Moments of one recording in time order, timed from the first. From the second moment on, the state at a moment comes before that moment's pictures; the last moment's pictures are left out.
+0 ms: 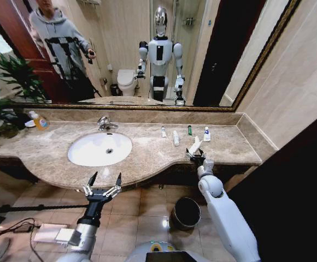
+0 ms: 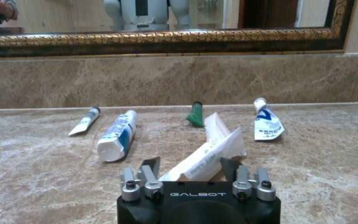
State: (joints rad) left arm 1.93 -1.44 -0.60 -2.42 -0.21 -0.08 0.08; right arm -1.06 1.30 0.42 1.70 0.32 -0.24 0.19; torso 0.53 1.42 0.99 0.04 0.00
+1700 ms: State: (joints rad) left arm 1.93 -1.44 -0.60 -2.42 -0.21 -0.08 0.08; right arm -1.79 1.35 0.65 1.93 0.35 0.35 -0.10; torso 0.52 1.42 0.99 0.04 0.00
